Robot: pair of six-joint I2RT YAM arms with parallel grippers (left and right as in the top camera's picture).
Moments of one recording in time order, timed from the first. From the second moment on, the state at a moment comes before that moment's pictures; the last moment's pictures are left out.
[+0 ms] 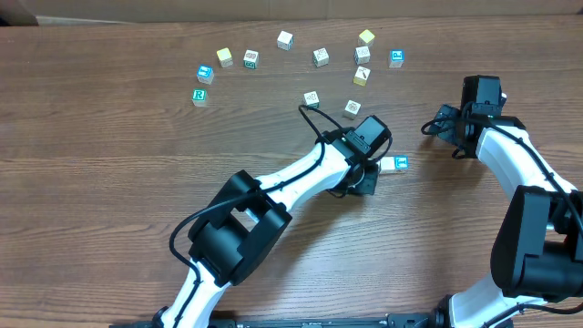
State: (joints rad) left arm -0.81 2.20 1.61 -0.70 0.15 -0.59; right arm -0.12 1.80 1.14 -0.46 0.25 0.38
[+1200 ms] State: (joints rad) left arm -0.77 2.20 1.61 -0.59 0.13 -0.59; right arm -0.12 1.80 1.14 -0.46 0.25 0.38
